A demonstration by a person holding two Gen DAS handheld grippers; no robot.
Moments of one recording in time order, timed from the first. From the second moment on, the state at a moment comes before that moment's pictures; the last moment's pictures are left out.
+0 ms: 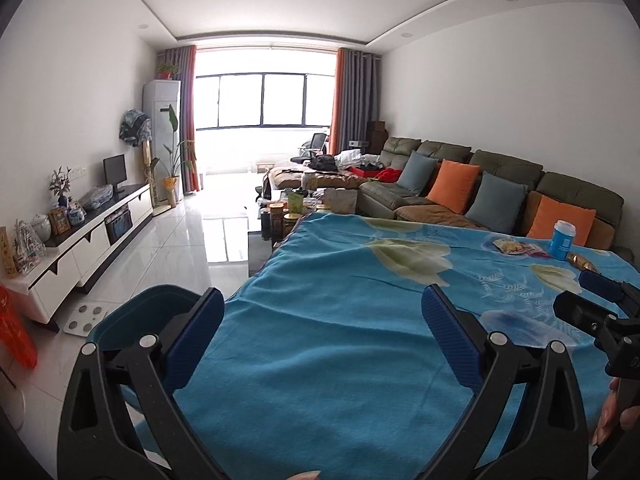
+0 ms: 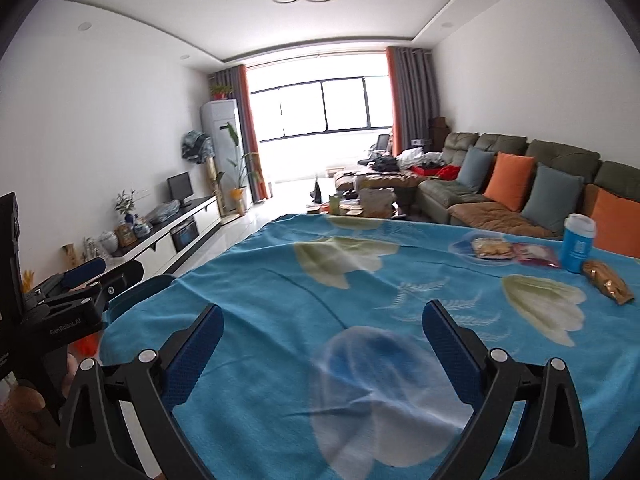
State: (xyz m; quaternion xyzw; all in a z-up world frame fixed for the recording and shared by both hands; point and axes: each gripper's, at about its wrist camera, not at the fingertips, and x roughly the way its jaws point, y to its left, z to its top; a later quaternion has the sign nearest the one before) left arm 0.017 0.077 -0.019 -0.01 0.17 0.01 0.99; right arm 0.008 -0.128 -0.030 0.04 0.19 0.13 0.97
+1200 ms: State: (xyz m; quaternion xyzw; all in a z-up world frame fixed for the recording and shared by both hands) left arm -0.001 -0.018 -0.008 0.03 0.10 -0.06 0.99; right arm -0.043 -0.208 -0.017 0.06 0.12 -0.02 0.99
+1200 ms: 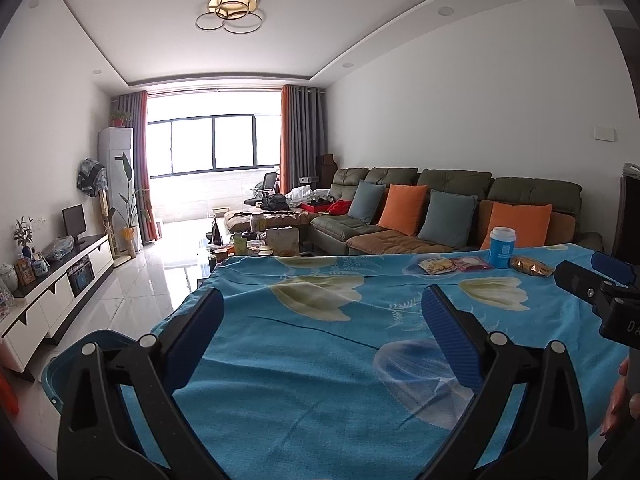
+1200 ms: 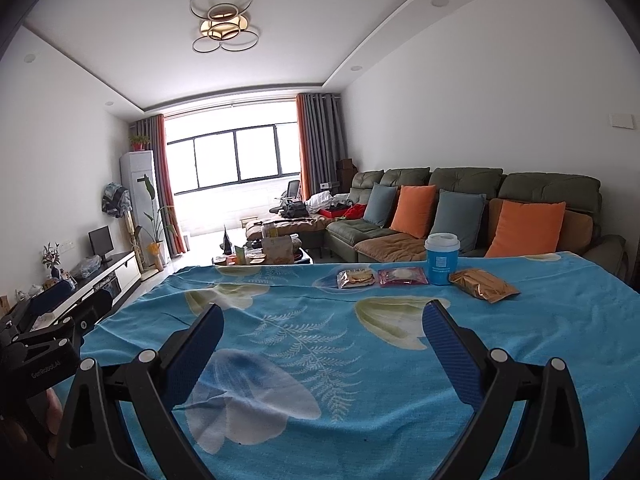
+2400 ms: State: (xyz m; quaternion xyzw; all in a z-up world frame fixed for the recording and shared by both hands) left arm -0.003 -0.018 -0.006 0.03 0.09 -0.06 0.99; right arm -0.045 -0.207 -0.012 0.06 0.11 -0.02 0.99
